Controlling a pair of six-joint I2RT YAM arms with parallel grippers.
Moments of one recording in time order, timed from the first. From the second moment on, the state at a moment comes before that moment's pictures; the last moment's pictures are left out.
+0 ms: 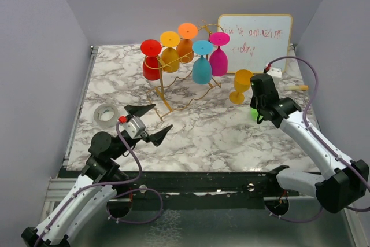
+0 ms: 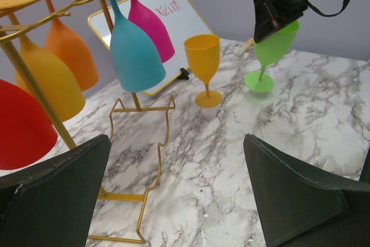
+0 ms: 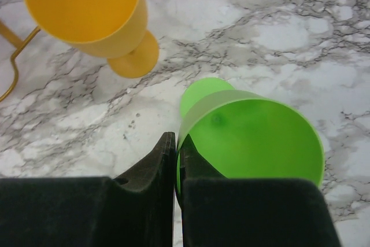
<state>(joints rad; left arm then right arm) -0.59 0.35 0.38 0.17 0.35 0.10 0.45 1.13 1.00 -0.64 0.56 0.47</state>
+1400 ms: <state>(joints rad) -0.46 0.37 0.37 0.12 0.35 0.09 0.14 1.63 1.36 -0.56 0.30 0.31</state>
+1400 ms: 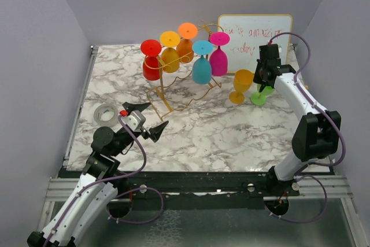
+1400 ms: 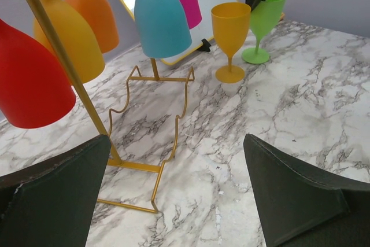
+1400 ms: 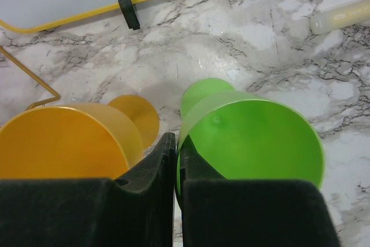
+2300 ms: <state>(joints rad) -0.44 0.36 0.37 0.12 0.36 0.09 0.14 1.67 1.42 -0.60 0.26 0.24</state>
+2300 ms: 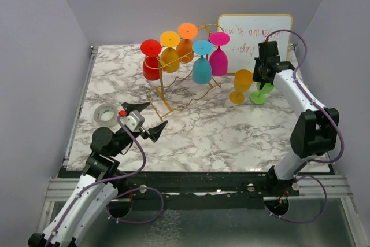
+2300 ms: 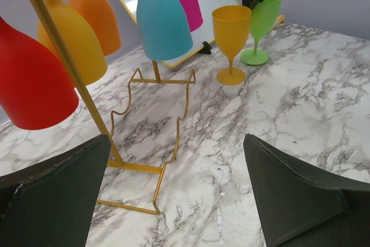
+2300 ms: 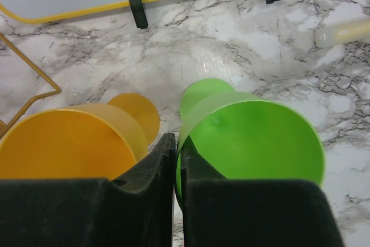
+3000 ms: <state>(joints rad) -0.44 0.36 0.37 0.12 0.36 0.07 0.14 1.70 1.49 -0.63 0.24 0.22</state>
